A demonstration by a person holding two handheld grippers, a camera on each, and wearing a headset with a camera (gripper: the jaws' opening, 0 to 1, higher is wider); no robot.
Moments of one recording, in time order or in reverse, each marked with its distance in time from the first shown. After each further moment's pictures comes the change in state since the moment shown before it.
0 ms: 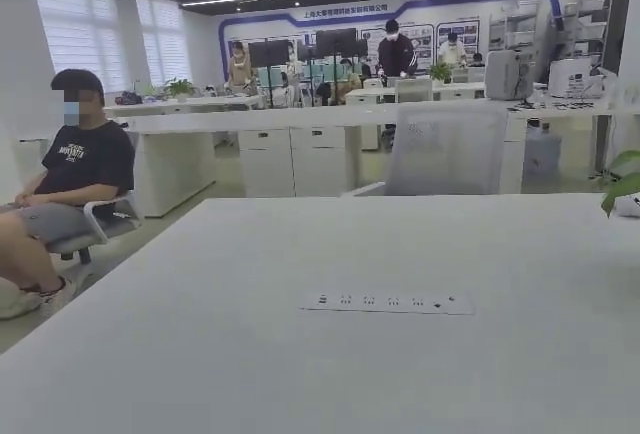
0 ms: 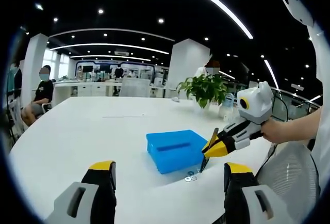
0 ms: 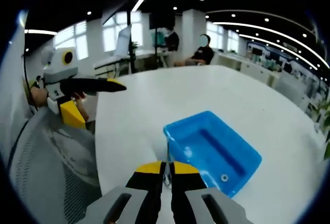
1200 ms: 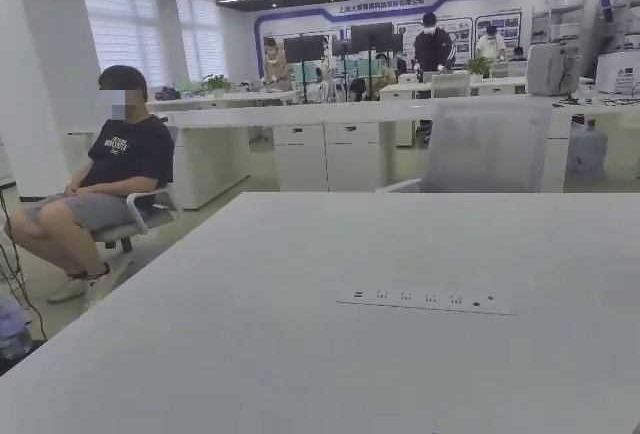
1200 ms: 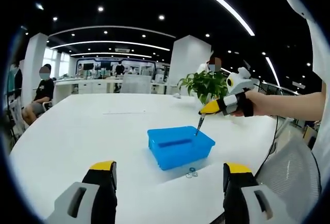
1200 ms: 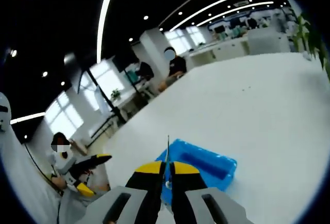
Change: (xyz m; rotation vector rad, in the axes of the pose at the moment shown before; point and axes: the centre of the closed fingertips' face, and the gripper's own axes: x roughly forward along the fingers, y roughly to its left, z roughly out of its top) left arm 0.000 0.000 -0.005 0.001 0.035 0.009; right arm -0.025 -0.084 0.046 0.581 -0.224 0.083
